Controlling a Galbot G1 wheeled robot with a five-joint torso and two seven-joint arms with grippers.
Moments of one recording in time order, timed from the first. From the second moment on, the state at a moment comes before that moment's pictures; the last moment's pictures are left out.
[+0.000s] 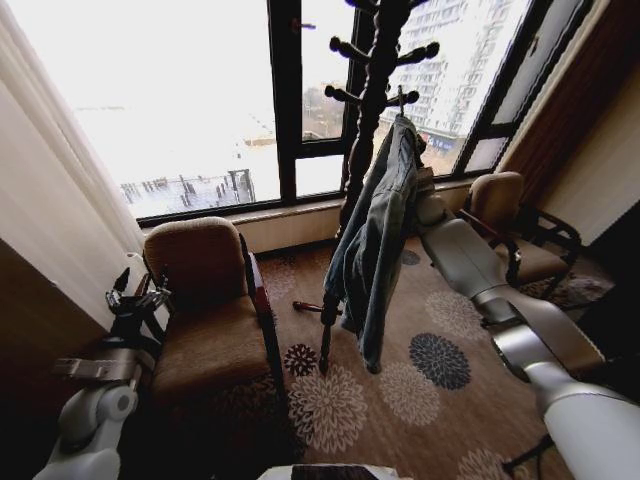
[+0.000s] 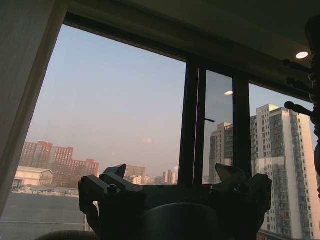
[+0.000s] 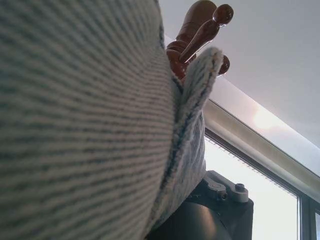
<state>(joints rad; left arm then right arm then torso) 1.48 -1.21 -0.95 -2.02 -0.69 -0.22 0.24 0.02 1.04 -0.17 1.00 0.30 0.38 0.24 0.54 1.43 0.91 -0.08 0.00</state>
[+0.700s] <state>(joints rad) 1.48 -1.21 -0.95 -2.01 -0.69 -0.23 0.25 0.00 1.04 -0.16 1.01 0.30 0.38 0.25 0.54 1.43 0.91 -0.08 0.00</state>
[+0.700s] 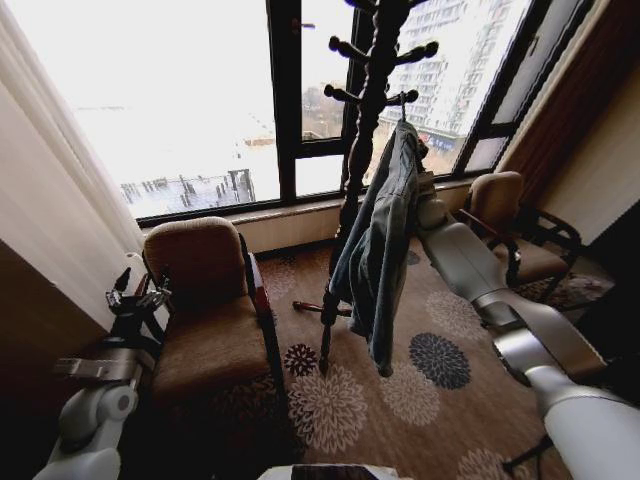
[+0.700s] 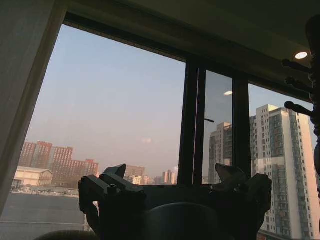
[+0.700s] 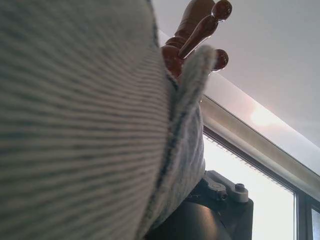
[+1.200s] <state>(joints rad) 1.48 -1.21 -0.95 -2.01 -0.69 -0.23 0.25 -0.02 1.04 -0.16 1.03 0.30 0.37 0.26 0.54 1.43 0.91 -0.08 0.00</state>
